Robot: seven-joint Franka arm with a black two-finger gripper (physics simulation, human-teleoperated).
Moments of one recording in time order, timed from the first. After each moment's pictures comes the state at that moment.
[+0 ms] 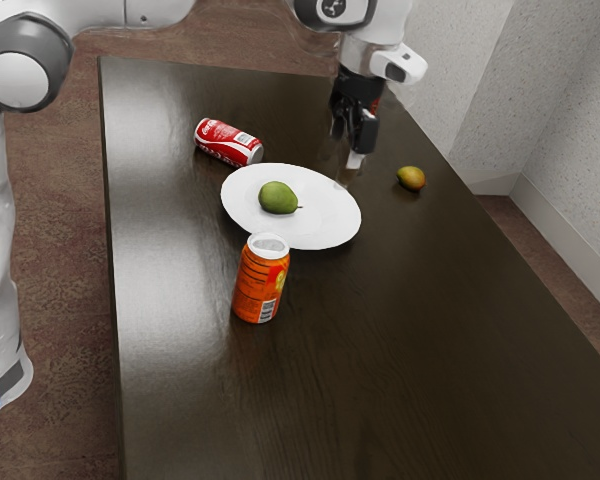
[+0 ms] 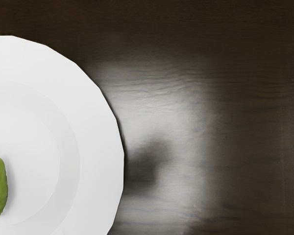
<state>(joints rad) 0.00 0.00 0.00 -1.57 0.00 1.56 0.00</state>
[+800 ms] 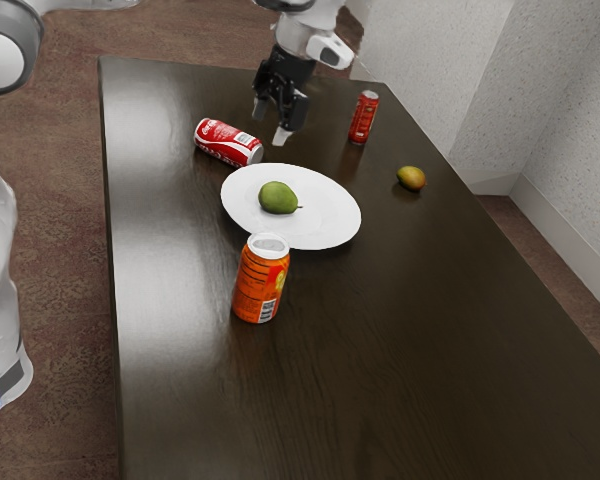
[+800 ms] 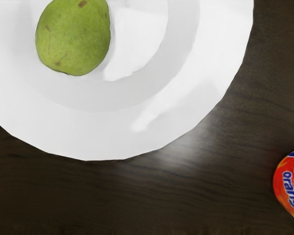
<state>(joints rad) -0.05 -0.05 0.22 -1.50 0.03 1.33 -0.01</state>
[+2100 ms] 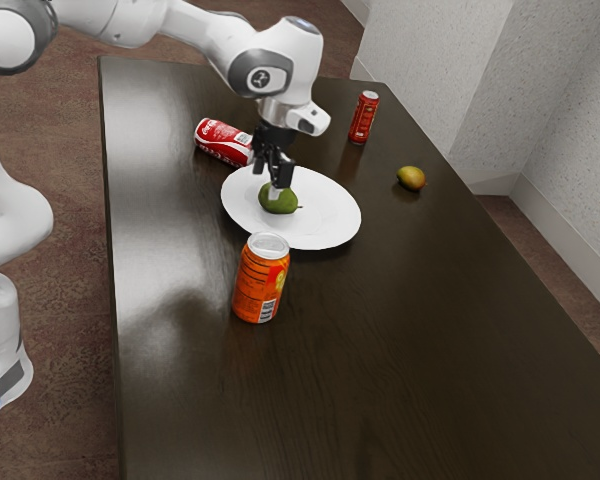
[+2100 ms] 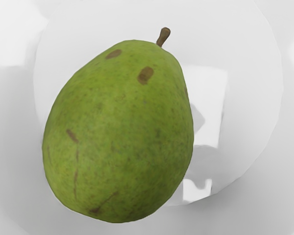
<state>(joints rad) -0.86 -0.18 1.13 -2.03 0.17 1.93 0.05</state>
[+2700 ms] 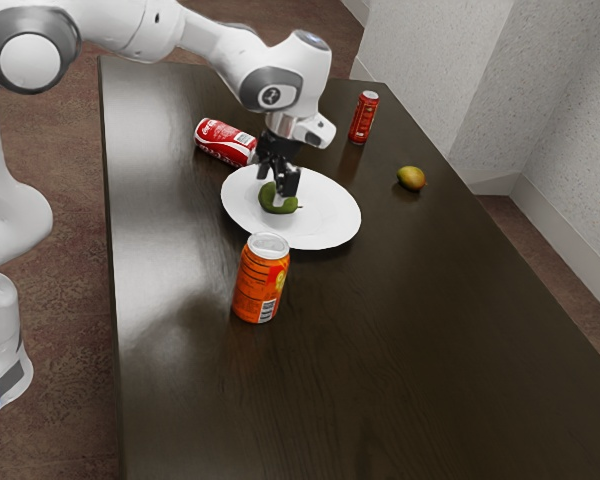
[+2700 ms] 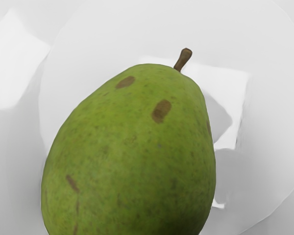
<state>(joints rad) -0.84 -0.05 1.13 -2.02 0.11 1.98 0.07</state>
